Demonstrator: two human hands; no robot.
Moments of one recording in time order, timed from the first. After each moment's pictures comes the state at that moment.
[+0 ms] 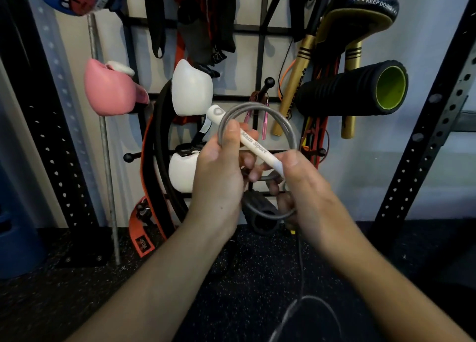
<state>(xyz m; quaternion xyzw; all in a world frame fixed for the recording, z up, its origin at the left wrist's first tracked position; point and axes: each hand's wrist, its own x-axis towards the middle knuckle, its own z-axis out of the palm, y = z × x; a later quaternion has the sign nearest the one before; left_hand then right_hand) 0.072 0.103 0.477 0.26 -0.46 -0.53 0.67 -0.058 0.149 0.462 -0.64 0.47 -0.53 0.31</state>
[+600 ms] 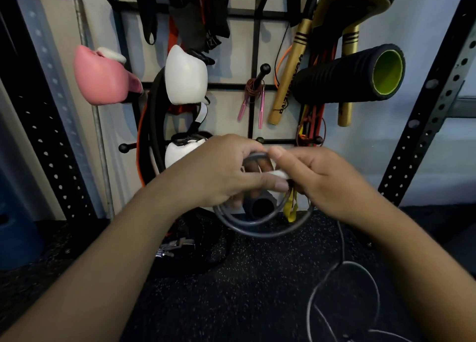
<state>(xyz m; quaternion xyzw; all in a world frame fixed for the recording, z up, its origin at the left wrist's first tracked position) 0.109 0.109 0.499 0.34 -0.87 -0.23 0.26 -0.091 0.138 0.478 -0.77 0.50 -0.37 0.12</state>
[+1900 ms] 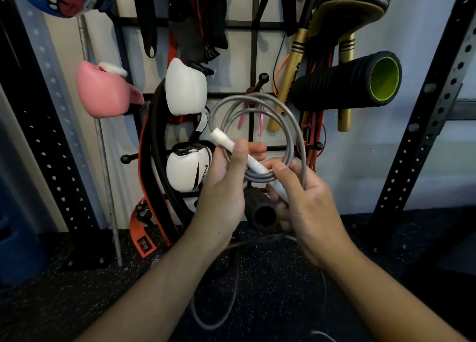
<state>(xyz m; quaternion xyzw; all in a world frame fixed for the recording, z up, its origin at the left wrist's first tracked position) 0.072 0.100 0.446 0.26 -0.57 -0.48 0.62 -0.053 0.138 0.440 -0.51 0.41 -0.63 0.42</state>
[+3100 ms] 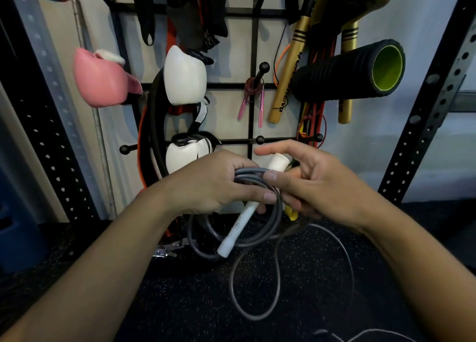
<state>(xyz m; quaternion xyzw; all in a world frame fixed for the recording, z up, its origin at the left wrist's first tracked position) 0.117 0.098 0.485 0.34 -0.86 -0.33 0.21 -0.099 0.139 0.470 -0.73 0.42 -0.39 0.37</state>
